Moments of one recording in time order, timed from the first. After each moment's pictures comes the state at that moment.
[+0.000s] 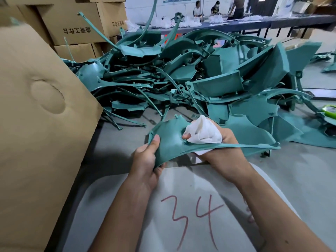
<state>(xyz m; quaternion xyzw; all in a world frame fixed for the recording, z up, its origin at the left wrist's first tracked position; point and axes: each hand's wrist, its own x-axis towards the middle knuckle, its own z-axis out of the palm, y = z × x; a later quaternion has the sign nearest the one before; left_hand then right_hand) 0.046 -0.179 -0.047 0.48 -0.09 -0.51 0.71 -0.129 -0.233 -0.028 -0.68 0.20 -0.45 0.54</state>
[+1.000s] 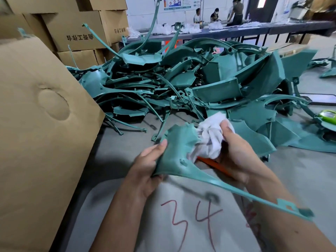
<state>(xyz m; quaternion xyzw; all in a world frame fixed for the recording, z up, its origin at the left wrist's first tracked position) 0.049 -0.166 -0.035 0.44 -0.20 -0.59 0.65 -0.148 -0.258 -0.036 -0.38 0.28 -0.42 0.78</state>
